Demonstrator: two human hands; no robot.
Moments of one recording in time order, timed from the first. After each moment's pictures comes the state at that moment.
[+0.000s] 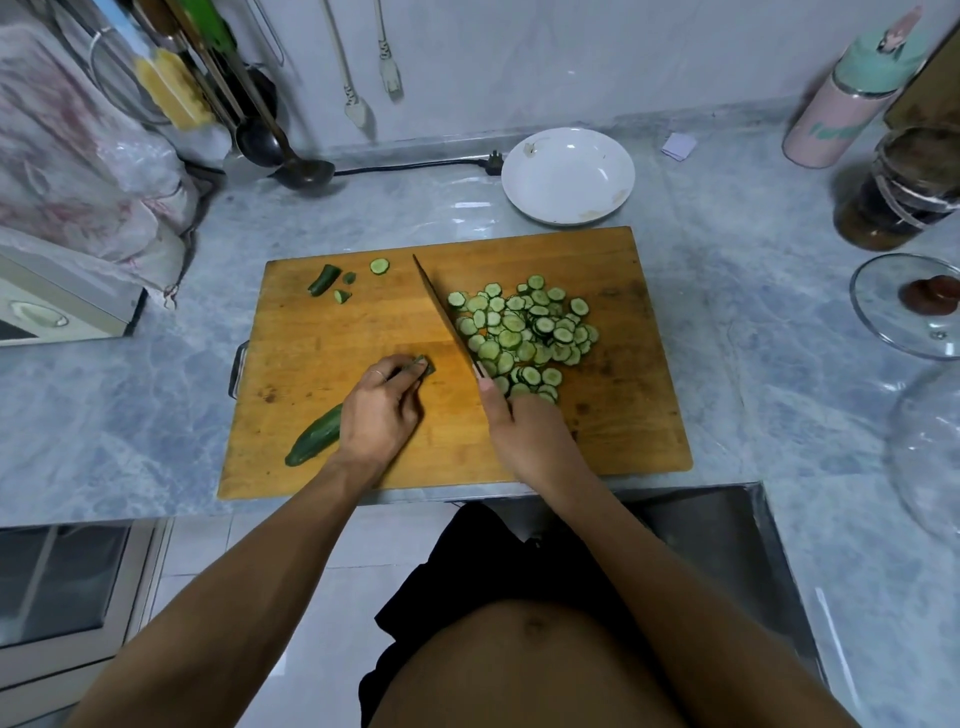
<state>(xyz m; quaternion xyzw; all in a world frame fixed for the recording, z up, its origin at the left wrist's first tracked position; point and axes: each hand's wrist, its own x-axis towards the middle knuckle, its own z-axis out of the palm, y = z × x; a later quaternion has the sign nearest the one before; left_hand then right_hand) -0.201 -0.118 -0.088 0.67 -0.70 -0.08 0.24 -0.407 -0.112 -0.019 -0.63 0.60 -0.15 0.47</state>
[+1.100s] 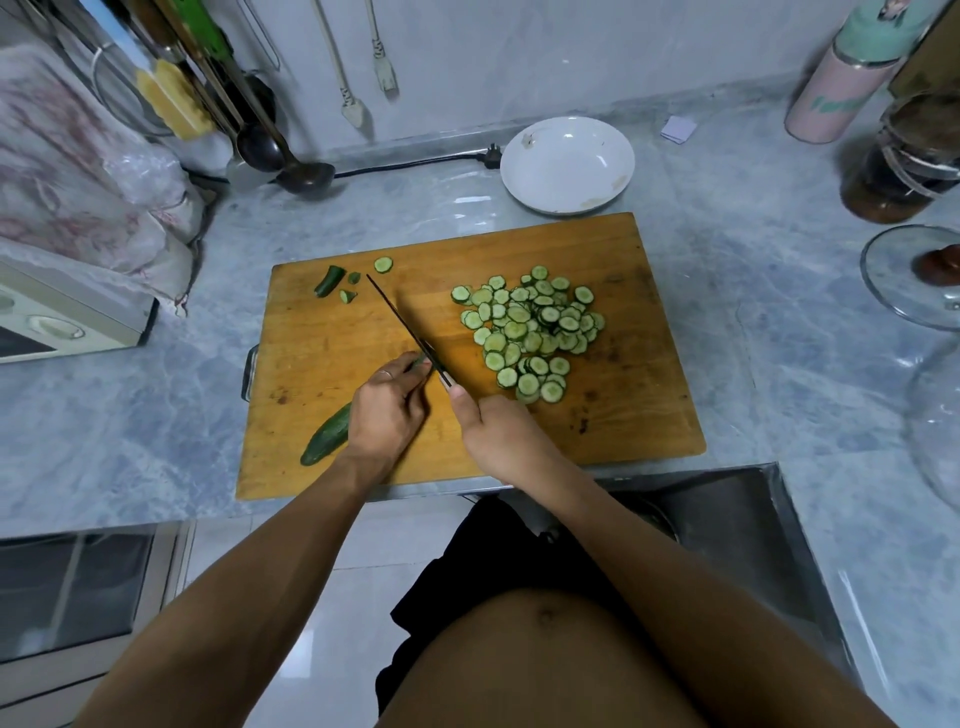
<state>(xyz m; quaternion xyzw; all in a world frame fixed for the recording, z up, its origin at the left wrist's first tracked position) -0.204 -0.112 -0.080 0.66 -0.71 -0.10 0.22 -0.375 -0.104 -0.029 -0.64 0.58 -0.09 0.49</state>
